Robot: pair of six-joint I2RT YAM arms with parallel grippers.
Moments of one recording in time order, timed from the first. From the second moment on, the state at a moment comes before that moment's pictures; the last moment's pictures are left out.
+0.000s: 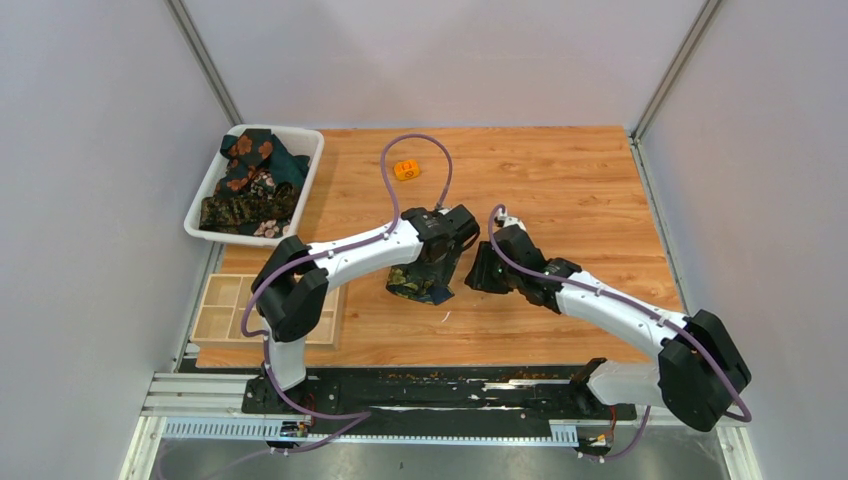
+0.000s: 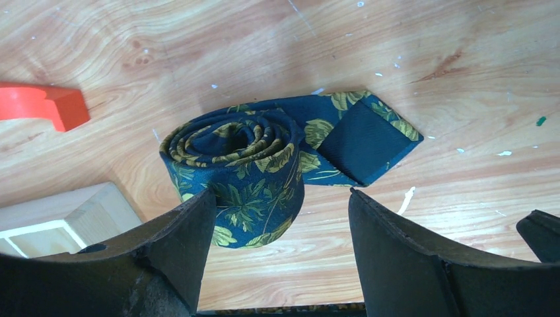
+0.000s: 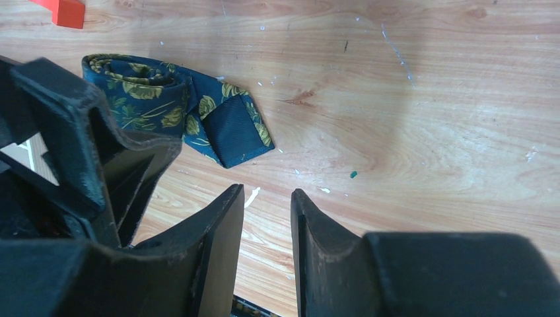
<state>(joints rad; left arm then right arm) -0.94 1.87 1.50 -0.96 -0.35 -0.53 0.70 1.25 0.73 -0.28 0.03 0.73</state>
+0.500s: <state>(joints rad) -0.94 1.86 1.44 -0.77 -0.18 -0.52 0.68 1.21 0.72 -0.28 0.03 0.73</state>
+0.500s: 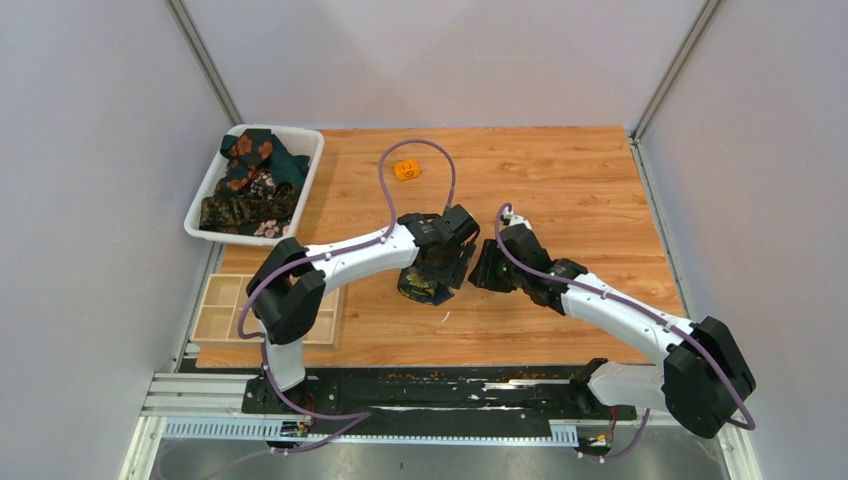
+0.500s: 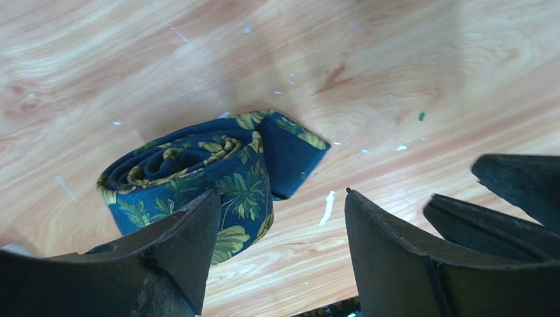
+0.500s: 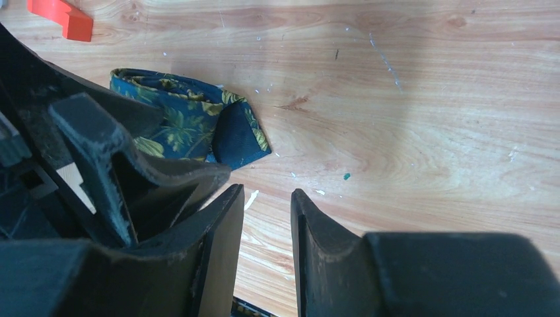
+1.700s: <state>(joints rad) -0.72 1.55 1.25 -0.66 -0.02 -0.49 0.67 1.31 0.67 -0.06 -0.20 0.75</state>
